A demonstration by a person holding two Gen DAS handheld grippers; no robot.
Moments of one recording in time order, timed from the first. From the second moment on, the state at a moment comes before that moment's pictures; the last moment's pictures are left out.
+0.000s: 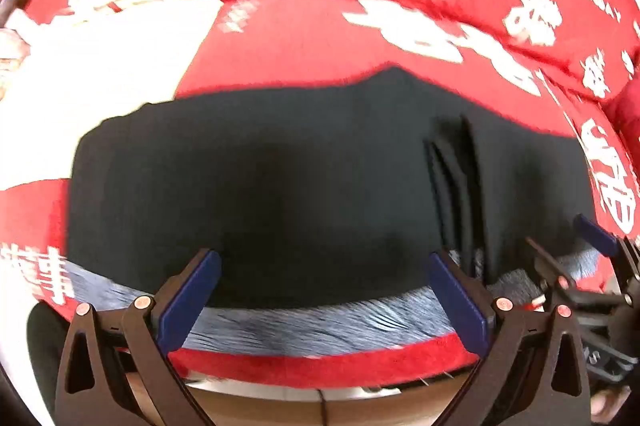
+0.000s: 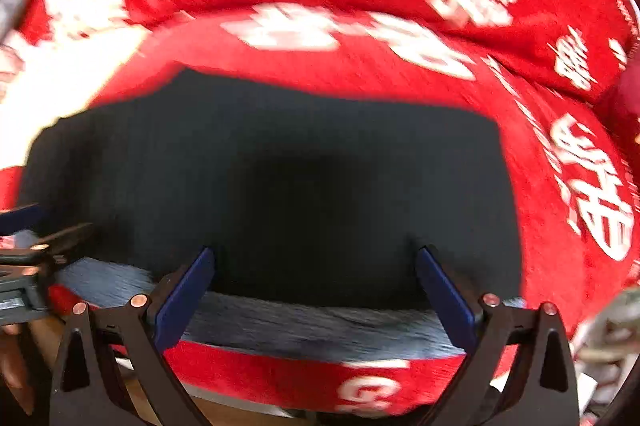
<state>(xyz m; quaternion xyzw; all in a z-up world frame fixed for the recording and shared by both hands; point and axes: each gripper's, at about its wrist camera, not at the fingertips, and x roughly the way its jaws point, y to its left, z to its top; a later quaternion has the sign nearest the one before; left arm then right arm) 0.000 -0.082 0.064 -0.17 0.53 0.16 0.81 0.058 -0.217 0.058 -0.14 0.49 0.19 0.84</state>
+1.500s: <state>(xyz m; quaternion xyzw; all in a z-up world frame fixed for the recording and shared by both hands) -0.090 0.054 0.026 -0.26 0.53 0.25 0.77 0.030 -0.084 0.007 -0.18 0.52 0.29 0.78</state>
